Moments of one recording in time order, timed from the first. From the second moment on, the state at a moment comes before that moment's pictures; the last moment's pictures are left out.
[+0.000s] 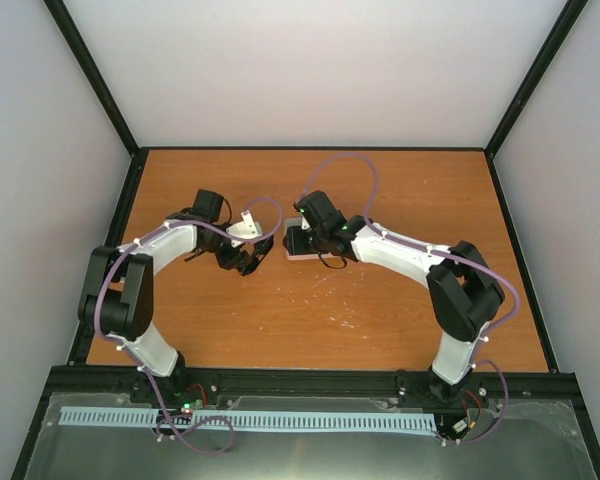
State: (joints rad) left arm -0.22 1.63 0.99 -0.53 0.39 0.86; right arm 0.77 1.80 1.28 -0.34 -0.12 0.55
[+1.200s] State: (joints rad) left arm -0.29 1.80 1.07 -0.54 0.30 0.77; right arm 0.72 1.69 1.18 -0.30 -0.12 0.54
